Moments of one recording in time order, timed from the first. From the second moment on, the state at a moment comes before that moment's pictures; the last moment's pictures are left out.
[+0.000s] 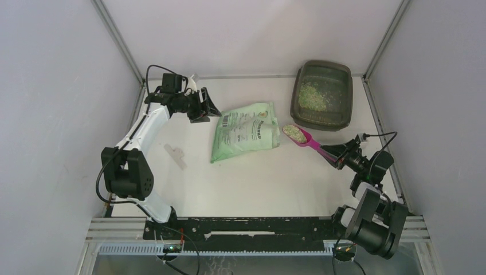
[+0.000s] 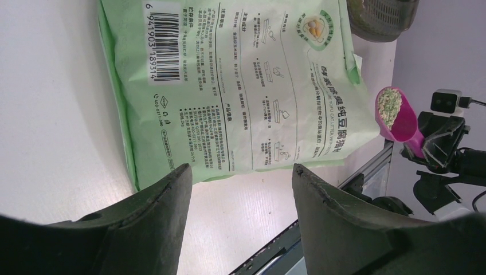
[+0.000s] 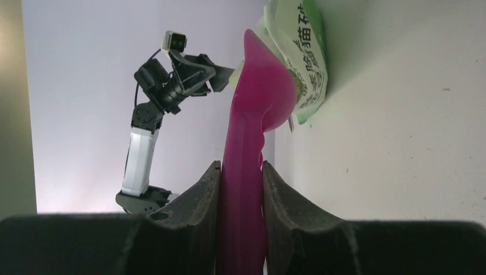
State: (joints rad) left arm -0.14 1.64 1.43 -0.68 0.58 -0.39; right arm -0.51 1.15 0.16 0.86 -1.29 1.41
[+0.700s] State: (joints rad) left arm -0.14 1.64 1.43 -0.65 0.64 -0.39; right arm -0.55 1.33 0.42 0.91 -1.09 1.50
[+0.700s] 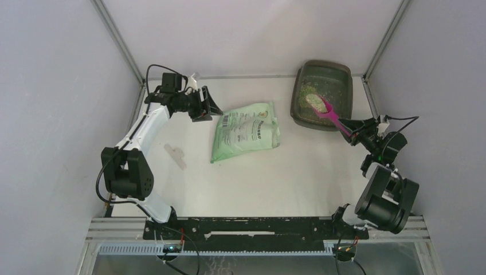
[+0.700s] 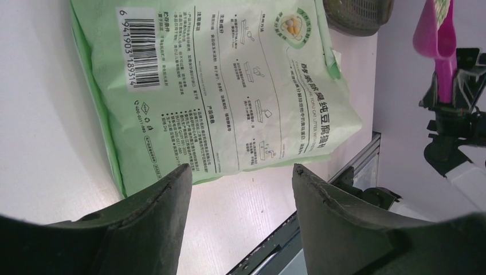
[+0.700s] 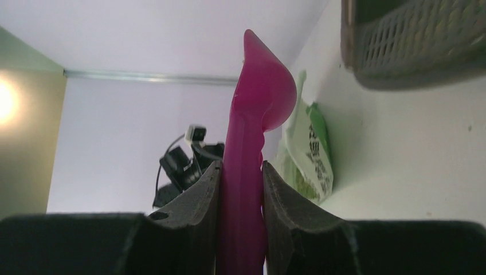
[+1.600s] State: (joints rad) left arm -0.14 1.67 1.43 -0.58 0.69 -0.40; right arm -0.38 1.69 1.37 -0.23 -0.48 0.72
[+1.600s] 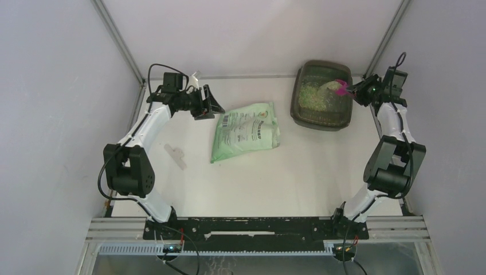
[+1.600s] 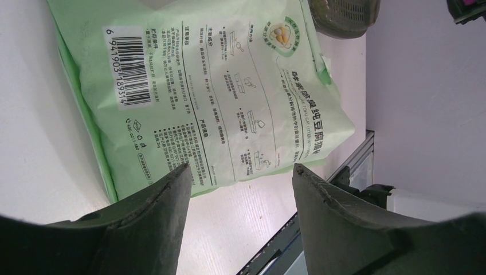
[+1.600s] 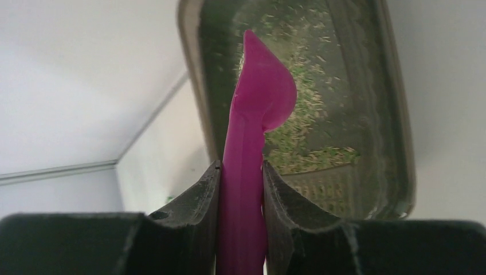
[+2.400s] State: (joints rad) left arm -0.14 1.67 1.43 -0.59 0.69 -0.39; right arm 0.08 1.67 1.63 -0.52 0.27 0.19
